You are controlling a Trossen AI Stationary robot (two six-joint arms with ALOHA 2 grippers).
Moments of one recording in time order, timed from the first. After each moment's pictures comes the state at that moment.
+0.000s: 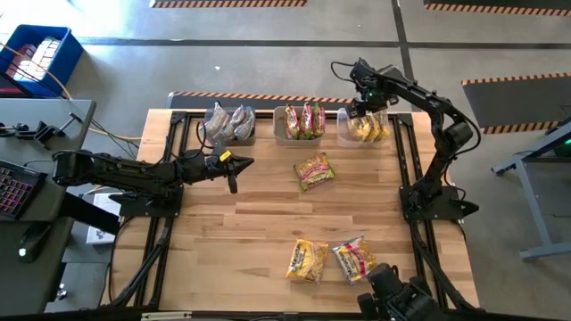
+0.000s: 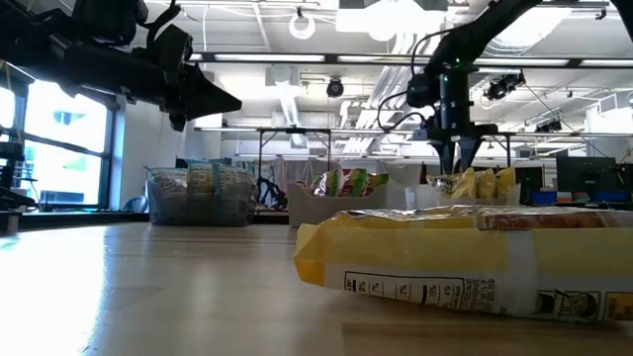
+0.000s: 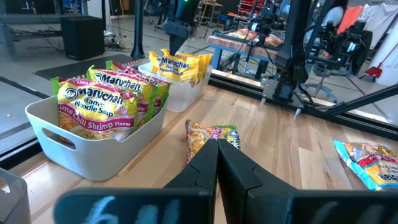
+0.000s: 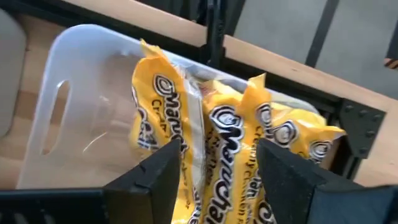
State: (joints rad) left arm 0.17 1.01 0.24 0.65 -0.16 -0.18; right arm -0.96 1.77 1.48 -1.11 0.18 0.27
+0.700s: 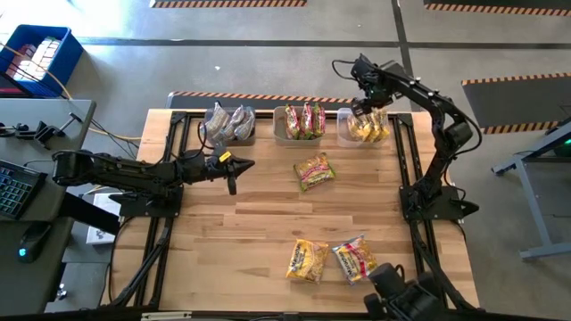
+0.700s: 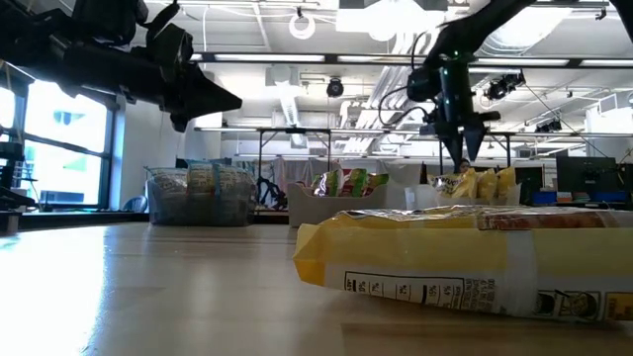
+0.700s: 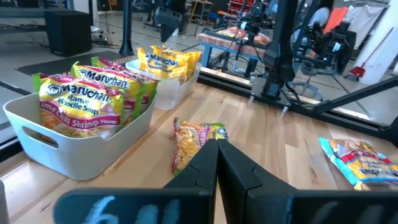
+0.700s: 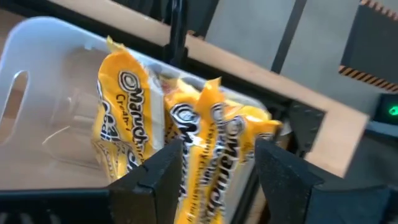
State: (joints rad) left arm 0.17 1.01 0.24 0.65 -0.11 -0.20; right arm -0.97 1.77 1.55 -1.21 0.29 0.21
